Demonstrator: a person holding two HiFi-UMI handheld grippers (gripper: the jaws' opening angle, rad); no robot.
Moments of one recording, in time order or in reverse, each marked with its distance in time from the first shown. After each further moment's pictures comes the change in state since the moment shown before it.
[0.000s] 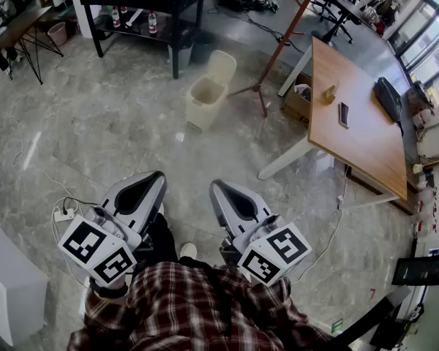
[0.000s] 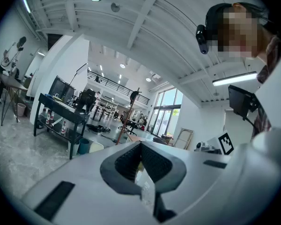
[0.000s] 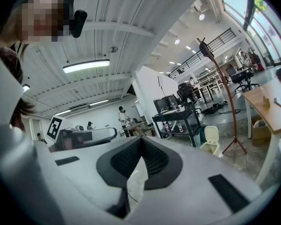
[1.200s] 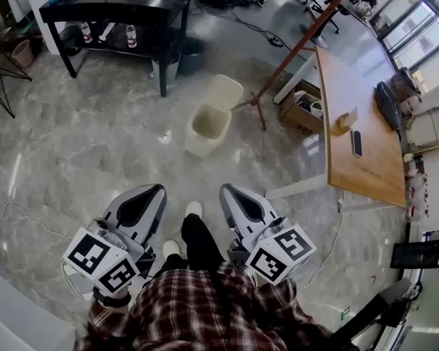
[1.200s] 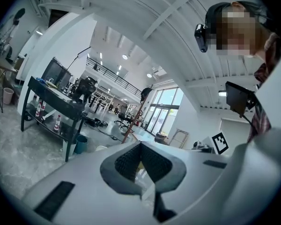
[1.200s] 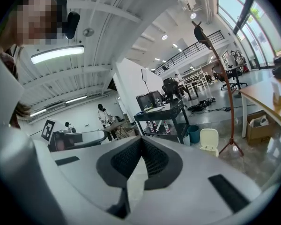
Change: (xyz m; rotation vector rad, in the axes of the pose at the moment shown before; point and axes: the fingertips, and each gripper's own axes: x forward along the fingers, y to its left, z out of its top) left arm 0.139 0.291 0.085 -0.092 0.081 -0.112; right arm 0.291 -0.130 0.054 0.058 0.041 -0.205
